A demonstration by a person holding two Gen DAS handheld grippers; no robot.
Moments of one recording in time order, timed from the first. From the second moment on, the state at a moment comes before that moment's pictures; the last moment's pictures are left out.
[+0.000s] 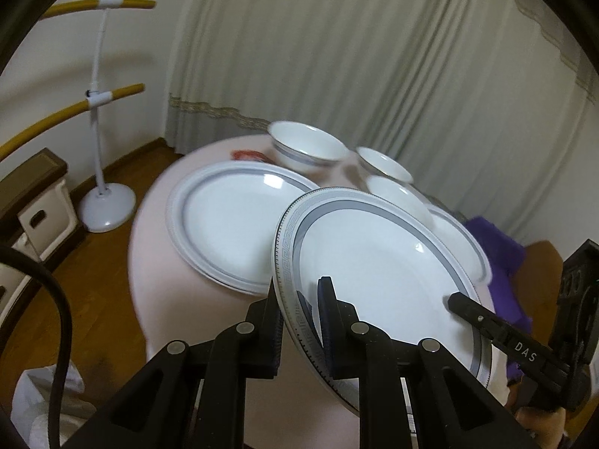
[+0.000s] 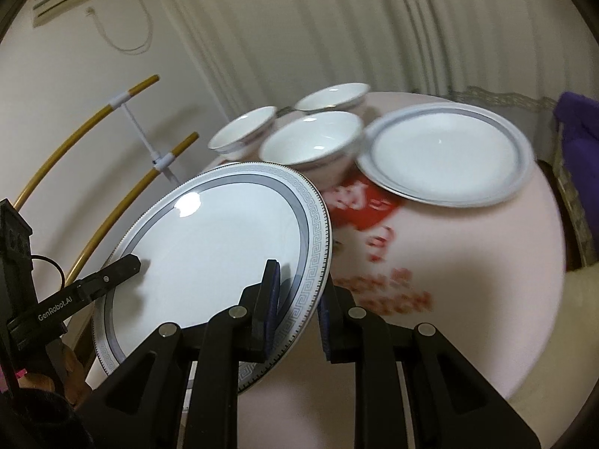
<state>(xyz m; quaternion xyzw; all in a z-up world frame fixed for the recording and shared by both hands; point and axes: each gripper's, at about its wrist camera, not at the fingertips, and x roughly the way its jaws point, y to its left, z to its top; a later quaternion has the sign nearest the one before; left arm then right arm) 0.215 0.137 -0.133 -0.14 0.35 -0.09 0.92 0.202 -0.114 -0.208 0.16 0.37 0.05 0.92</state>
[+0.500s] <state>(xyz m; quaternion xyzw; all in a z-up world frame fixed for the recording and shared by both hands) 0.249 0.174 -0.146 -0.16 0.36 -0.04 0.92 0.285 -0.060 -0.220 0.11 0.39 0.09 0.91</state>
